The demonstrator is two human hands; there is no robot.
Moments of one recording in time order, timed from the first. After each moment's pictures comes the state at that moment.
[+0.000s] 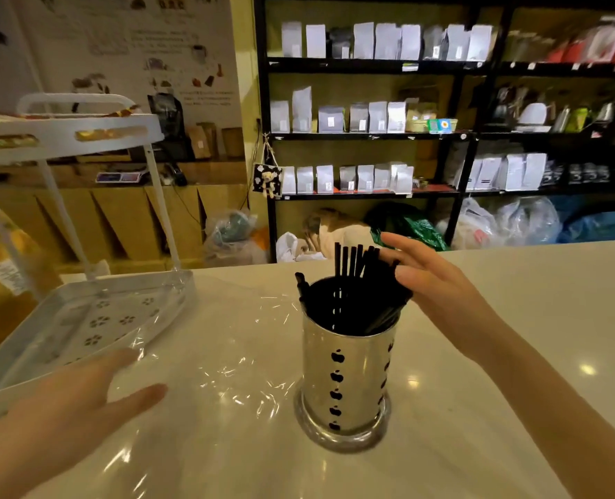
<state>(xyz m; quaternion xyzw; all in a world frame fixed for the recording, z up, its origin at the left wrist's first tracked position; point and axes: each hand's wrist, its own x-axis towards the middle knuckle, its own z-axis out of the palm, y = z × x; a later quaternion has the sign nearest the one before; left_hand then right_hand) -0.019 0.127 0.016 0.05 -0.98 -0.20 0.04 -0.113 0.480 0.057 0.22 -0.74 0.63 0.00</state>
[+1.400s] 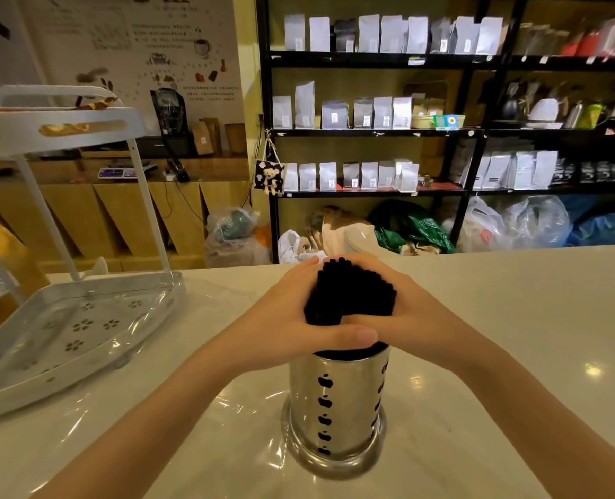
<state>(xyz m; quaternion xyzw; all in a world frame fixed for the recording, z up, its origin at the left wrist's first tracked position) -0.103 0.299 0.072 -0.32 -0.82 -0.48 0.00 -0.128 0.461 0.057 0.33 -0.76 0.56 -0.02</state>
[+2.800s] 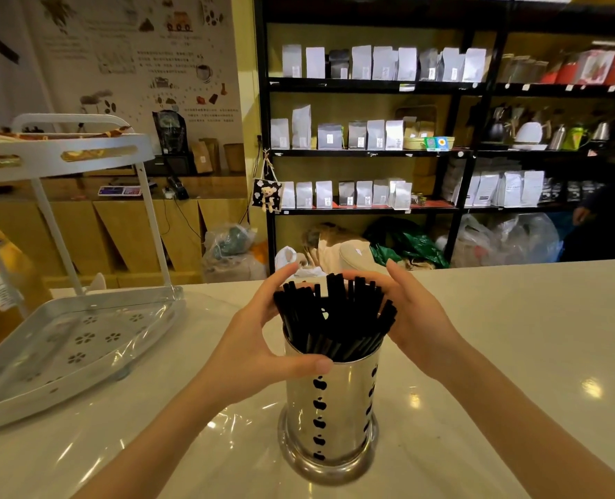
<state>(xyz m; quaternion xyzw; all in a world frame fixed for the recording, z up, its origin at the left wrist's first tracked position) -0.095 0.273 0.034 -0.21 -0.81 -0.54 0.11 -0.131 0.471 0.053 0.13 -0.66 0.73 -0.12</state>
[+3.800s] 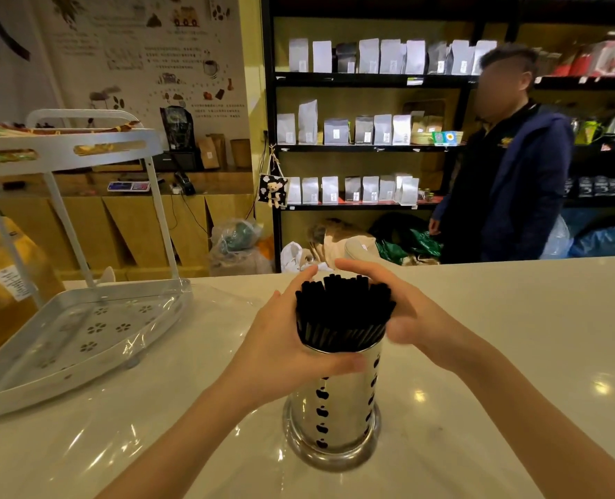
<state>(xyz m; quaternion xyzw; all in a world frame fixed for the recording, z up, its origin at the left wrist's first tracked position) -0.077 0.302 0.045 -0.16 -0.85 -0.48 0.10 -0.113 0.473 0.064 0.31 -0.77 0.55 -0.10</state>
